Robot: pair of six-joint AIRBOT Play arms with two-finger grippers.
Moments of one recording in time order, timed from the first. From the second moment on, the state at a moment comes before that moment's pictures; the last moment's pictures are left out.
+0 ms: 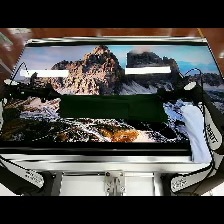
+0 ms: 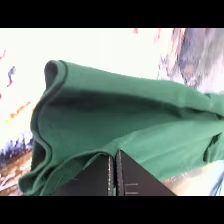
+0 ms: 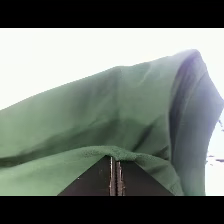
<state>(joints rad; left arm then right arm) 0.32 -1.86 1.49 0.67 -1.24 -1.22 -0.16 -1.73 1.28 -0.97 0.85 1.35</state>
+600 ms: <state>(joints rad) 0.32 -1.91 1.51 0.92 -1.37 -1.41 -0.16 -1.74 1.29 -0.96 0.86 1.35</state>
